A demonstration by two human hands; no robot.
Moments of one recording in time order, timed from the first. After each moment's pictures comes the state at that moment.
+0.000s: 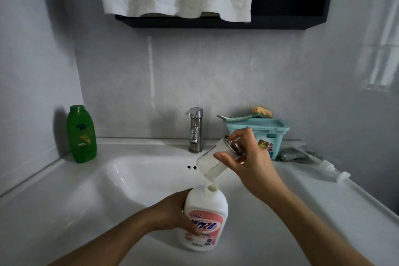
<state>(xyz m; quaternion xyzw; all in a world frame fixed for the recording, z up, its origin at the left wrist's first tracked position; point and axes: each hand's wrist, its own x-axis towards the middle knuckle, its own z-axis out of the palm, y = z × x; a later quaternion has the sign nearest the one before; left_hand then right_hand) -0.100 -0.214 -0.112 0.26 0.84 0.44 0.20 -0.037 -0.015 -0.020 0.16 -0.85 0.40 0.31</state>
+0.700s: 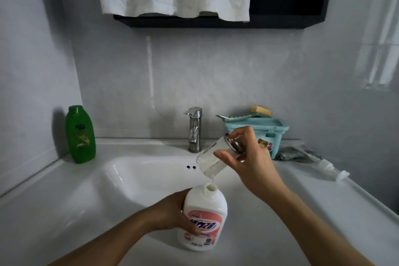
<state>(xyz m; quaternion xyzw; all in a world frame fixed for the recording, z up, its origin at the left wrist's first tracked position) -0.102 -0.214 -0.114 0.27 0.84 0.43 0.19 -0.038 -0.014 -0.021 0.16 -0.84 0.40 0.33</state>
